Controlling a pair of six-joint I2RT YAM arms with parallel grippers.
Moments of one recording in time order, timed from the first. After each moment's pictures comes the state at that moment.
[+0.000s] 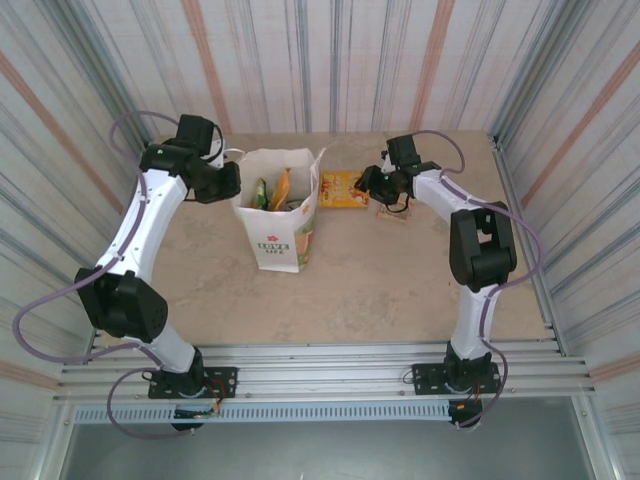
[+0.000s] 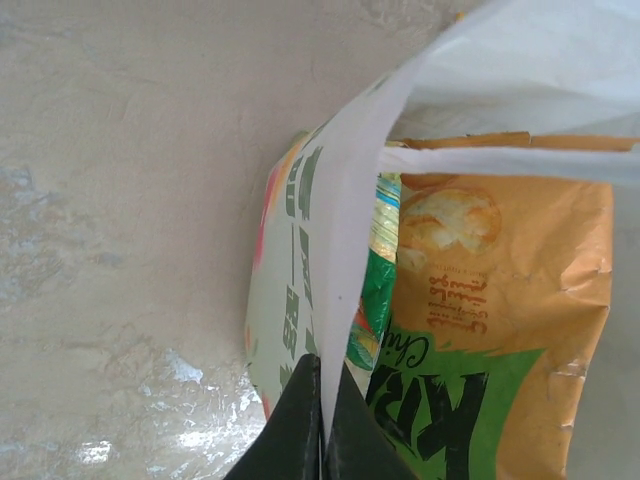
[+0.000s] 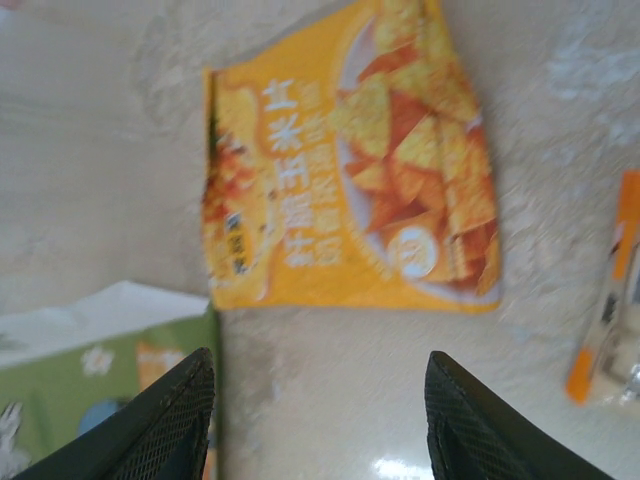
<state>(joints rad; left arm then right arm) -0.20 1.61 1.69 -1.11 0.19 -0.33 0.27 2.02 1.54 -0.45 -0.33 0.63</state>
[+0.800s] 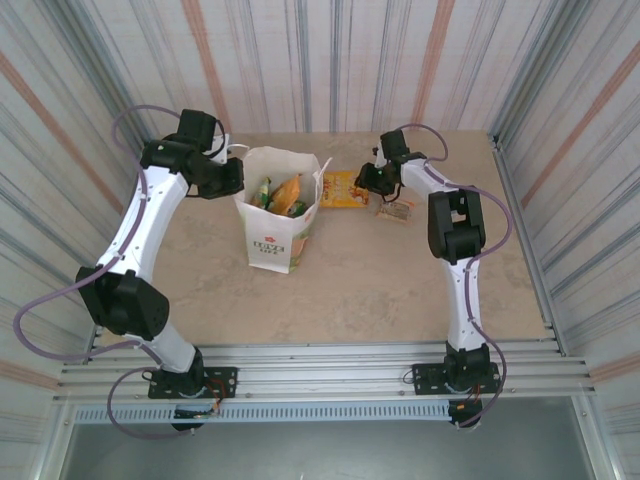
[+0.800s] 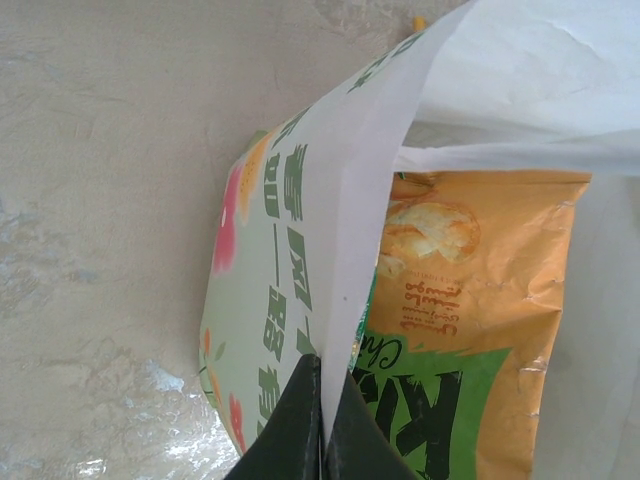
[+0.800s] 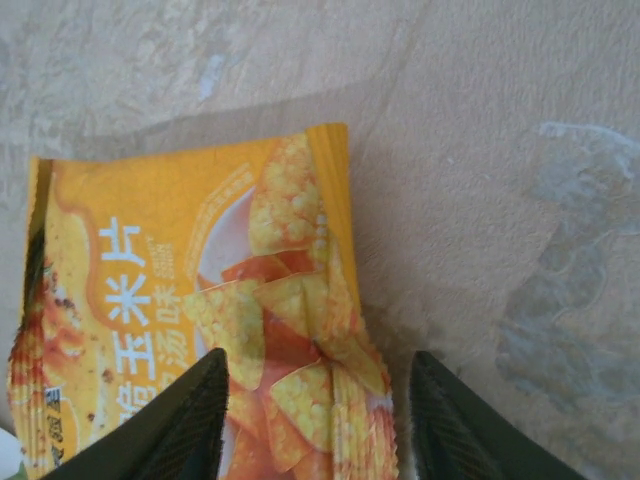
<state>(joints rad) -0.21 1.63 1.74 -1.13 0.23 -0.31 0.23 2.39 1.91 -0.52 -0.33 0.42</state>
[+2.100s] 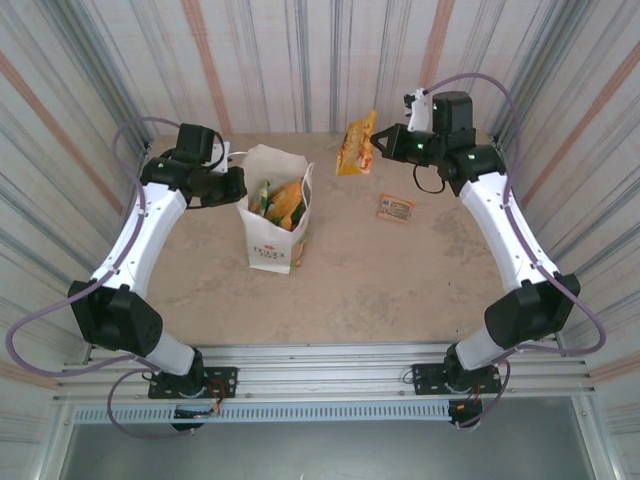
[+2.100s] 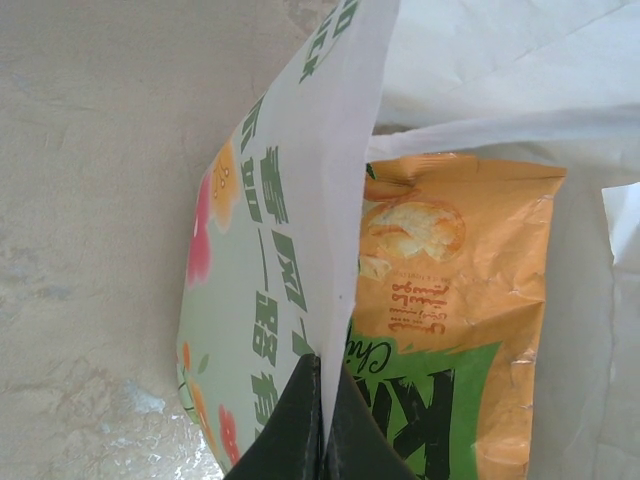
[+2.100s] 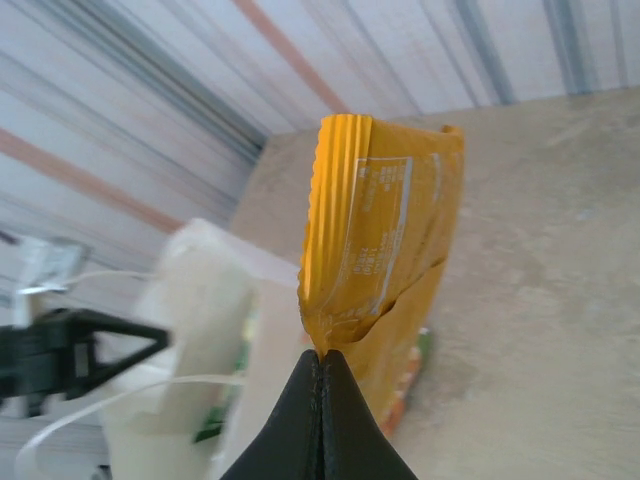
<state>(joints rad) -0.22 1.52 1.55 -0.97 0.26 -0.31 0.27 1.53 1.67 -0.59 -0.51 0.49</state>
